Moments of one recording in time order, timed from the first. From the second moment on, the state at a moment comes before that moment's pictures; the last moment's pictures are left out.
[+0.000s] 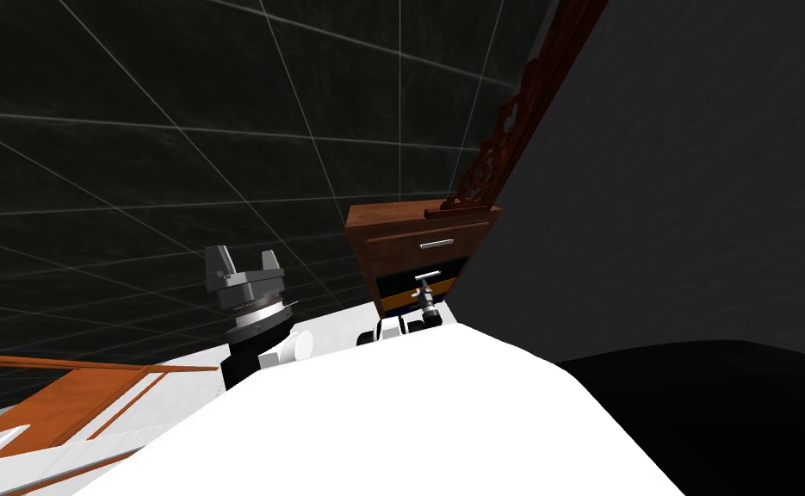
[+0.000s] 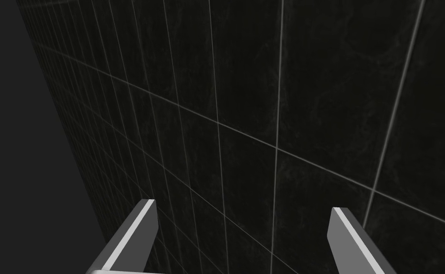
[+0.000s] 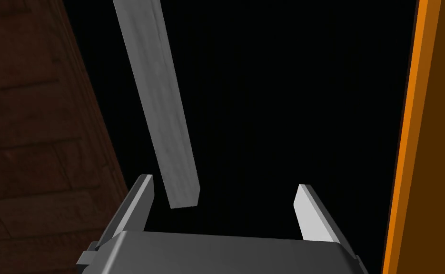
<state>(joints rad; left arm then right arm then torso) 0.49 -0.04 0.06 -2.23 0.05 -0.58 0.01 0.02 -0.36 0.88 -1.00 1.99 1.02 0.29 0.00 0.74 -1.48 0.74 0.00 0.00</state>
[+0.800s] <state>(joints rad) 0.49 -0.04 0.06 -2.23 0.05 -0.58 0.01 0.00 -0.40 0.92 -0.91 2.14 1.12 0.32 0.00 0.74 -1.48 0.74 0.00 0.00</state>
